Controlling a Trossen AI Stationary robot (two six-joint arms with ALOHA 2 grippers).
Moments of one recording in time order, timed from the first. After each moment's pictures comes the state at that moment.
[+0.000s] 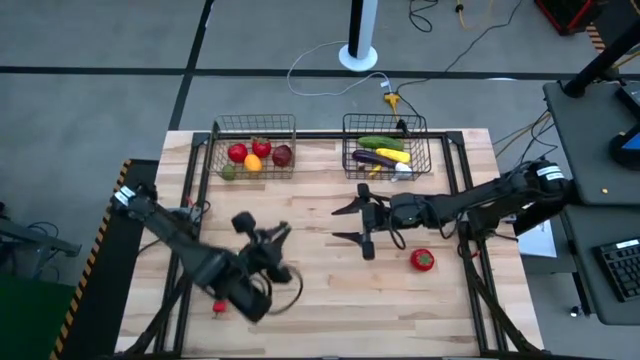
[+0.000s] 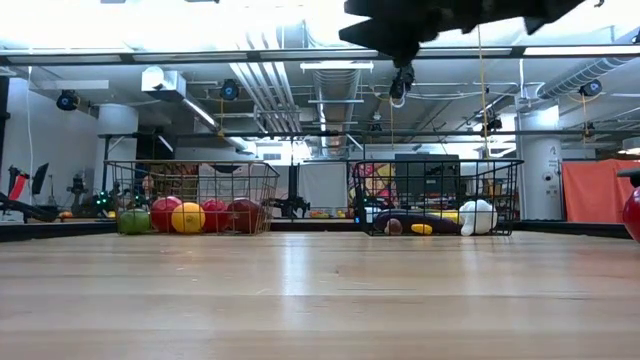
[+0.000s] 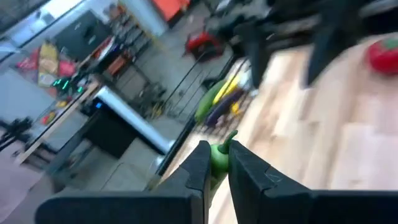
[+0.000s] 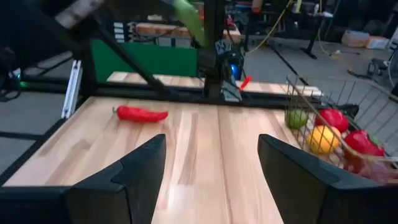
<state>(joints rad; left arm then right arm) -0.67 1.65 1.52 -1.15 -1.28 -0.71 0.14 1.39 0.77 0.46 0.11 -0.05</state>
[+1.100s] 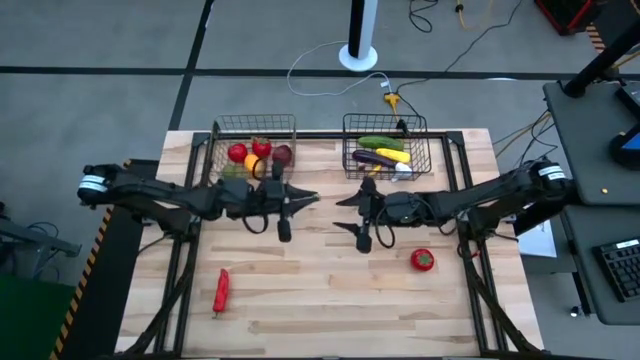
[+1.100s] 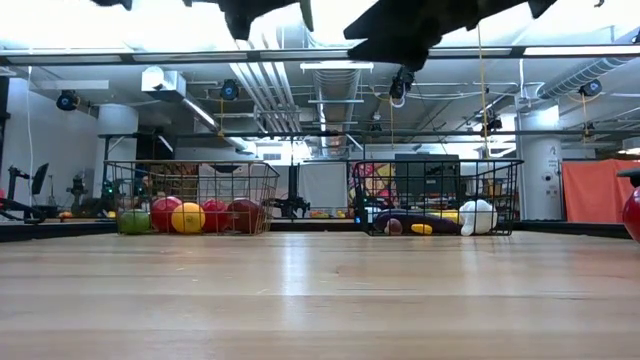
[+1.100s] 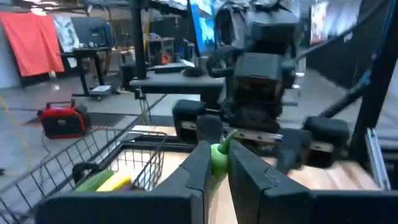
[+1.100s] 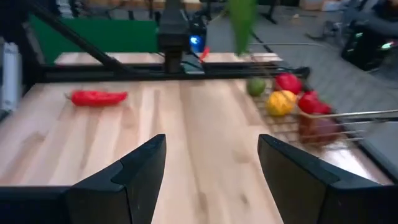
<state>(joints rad) -0.09 1.24 0.78 0.45 -0.24 0.02 0.14 1.37 0.84 0.24 0.27 0.03</state>
